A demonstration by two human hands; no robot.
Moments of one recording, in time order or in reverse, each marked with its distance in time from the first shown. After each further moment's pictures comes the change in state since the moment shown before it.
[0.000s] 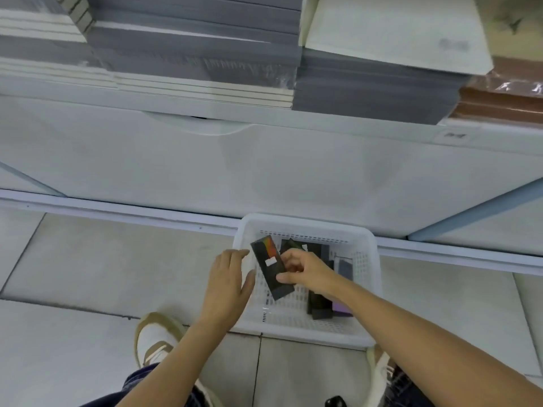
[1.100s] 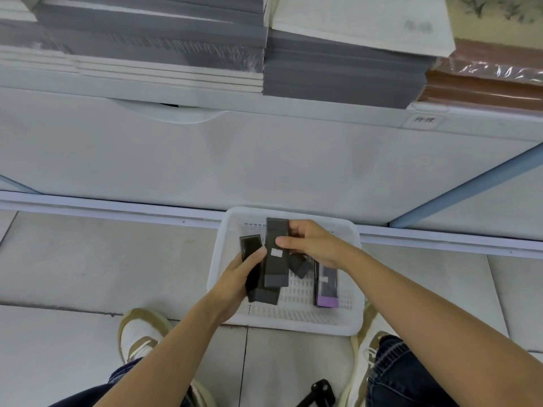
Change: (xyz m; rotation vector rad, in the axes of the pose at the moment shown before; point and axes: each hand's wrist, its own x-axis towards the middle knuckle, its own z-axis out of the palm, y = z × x) left_hand 0.011 0.024 0.021 -1.186 -0.512 -0.567; right_hand -0.017 -0.037 -0.040 0.145 -0.015 -0.065
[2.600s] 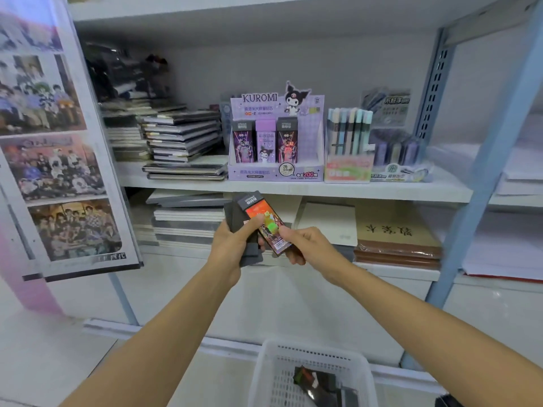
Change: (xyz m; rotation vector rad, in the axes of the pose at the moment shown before) left_hand -0.241 0.248 0.090 -0.033 0.272 0.893; right_hand -0.162 -0.267 0.098 -0.243 0.143 -0.762
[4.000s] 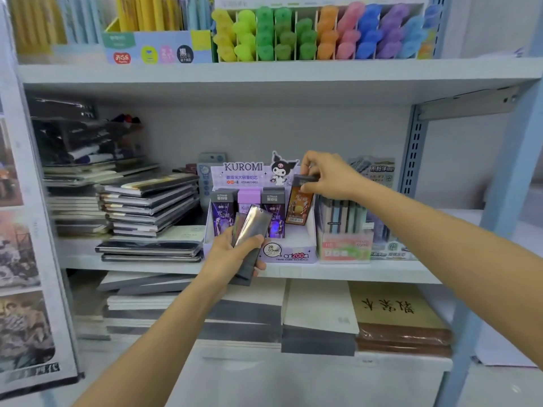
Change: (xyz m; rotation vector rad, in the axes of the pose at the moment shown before) left_hand 0.119 0.070 0.039 0.200 -0.283 0.169; right_hand 0.143 -0.187 -0.134 -1.055 0.282 -0.120
